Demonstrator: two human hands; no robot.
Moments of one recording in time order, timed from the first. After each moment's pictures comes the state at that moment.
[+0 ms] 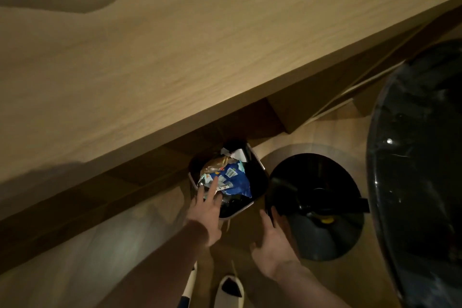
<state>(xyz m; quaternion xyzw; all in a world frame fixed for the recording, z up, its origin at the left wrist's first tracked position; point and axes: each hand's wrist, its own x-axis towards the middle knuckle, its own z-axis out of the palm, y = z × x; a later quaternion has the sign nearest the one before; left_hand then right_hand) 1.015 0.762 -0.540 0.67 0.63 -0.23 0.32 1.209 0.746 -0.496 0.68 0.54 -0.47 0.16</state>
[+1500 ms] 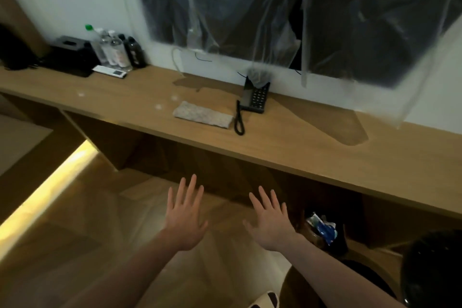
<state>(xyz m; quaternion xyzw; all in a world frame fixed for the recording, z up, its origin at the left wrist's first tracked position) 0.827 0.251 -0.032 0.38 0.91 -0.05 0.17 0.965 0.461 -0.040 0.23 0.94 -0.18 0.19</state>
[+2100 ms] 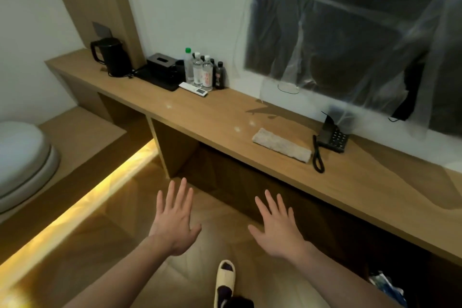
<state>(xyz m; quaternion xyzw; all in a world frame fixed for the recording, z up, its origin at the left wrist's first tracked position) 0.663 -0.002 -0.010 0.24 0.96 -0.01 0.14 0.766 0.257 -0.004 0.15 0.97 -0.12 0.17</state>
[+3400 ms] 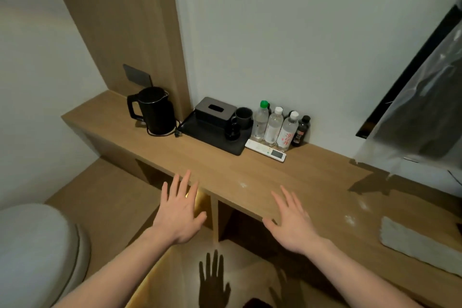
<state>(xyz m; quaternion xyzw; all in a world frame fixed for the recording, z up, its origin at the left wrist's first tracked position) 0.044 -0.192 0.021 0.26 0.96 0.02 0.10 0.179 0.080 0.024 0.19 0.94 -0.24 0.14</state>
